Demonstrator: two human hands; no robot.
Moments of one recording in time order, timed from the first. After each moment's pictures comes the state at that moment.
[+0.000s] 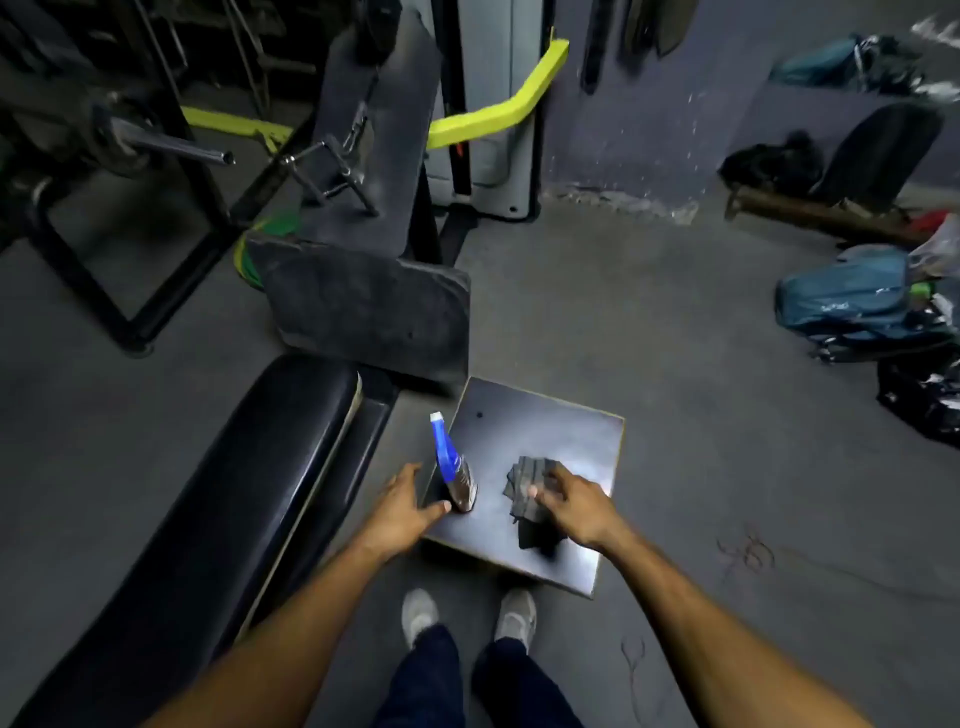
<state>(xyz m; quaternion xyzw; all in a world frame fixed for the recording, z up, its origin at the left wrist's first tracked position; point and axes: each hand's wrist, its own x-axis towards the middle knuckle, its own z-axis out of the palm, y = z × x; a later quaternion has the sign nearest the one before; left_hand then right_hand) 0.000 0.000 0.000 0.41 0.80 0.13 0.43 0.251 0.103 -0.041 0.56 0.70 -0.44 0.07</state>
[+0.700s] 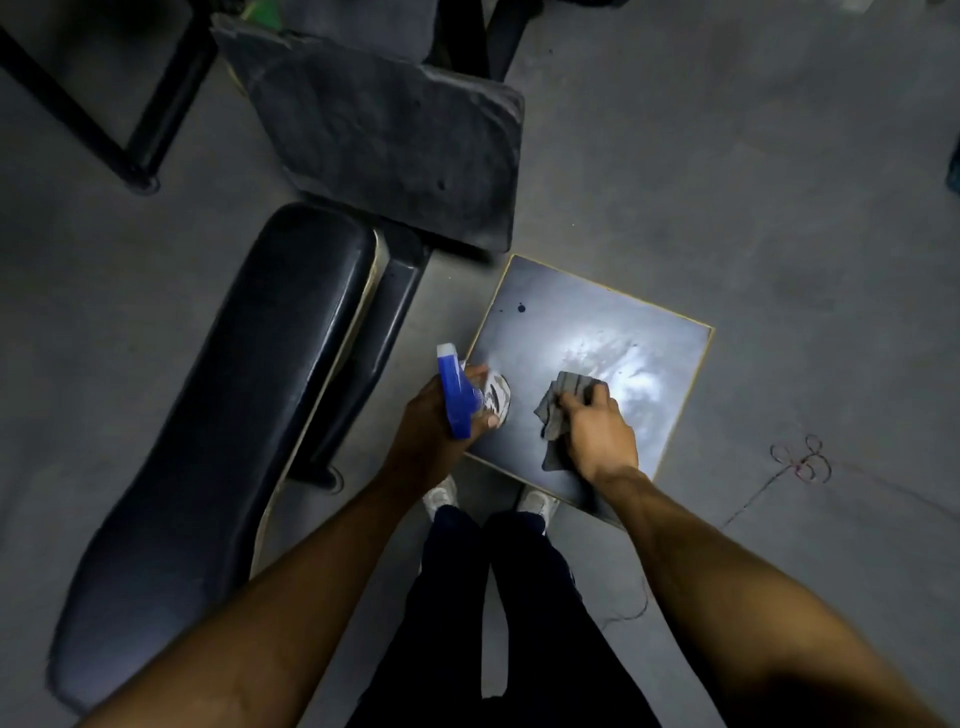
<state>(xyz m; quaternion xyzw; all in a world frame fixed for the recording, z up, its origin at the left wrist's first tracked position) 0.006 0.034 -0.056 0.36 0.76 0.27 0.46 0.211 0.123 -0.161 0.53 0.77 -0.31 0.17</state>
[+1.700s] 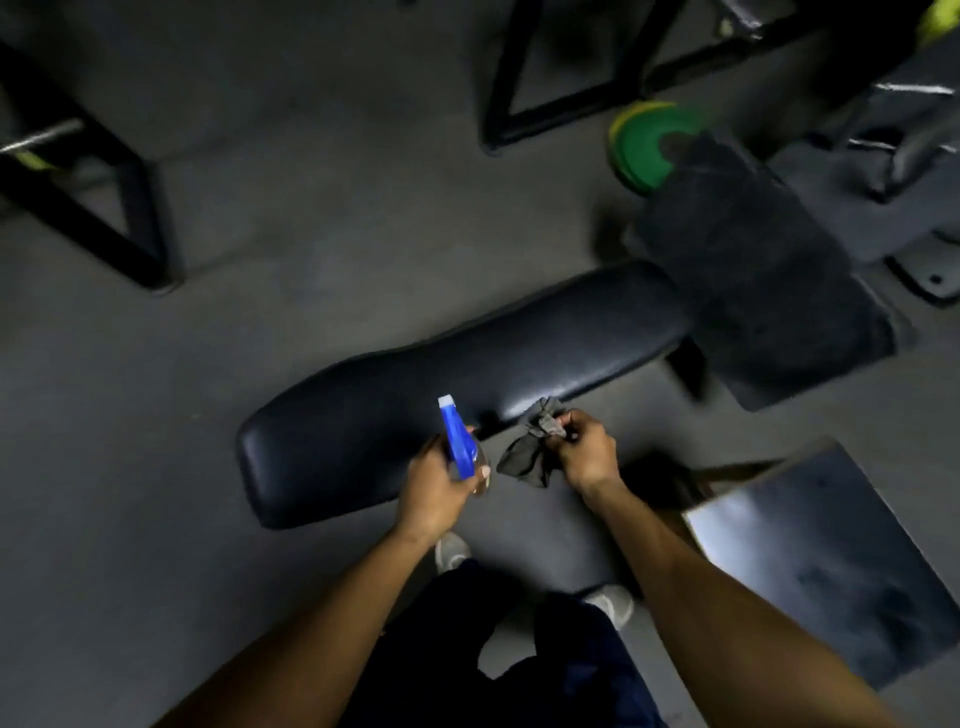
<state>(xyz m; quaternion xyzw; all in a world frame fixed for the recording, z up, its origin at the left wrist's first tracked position) -0.195 -0.359 0.000 0.03 0.87 0.42 0.26 -0.154 -0.146 -0.045 0.39 0.78 -0.47 0.10</state>
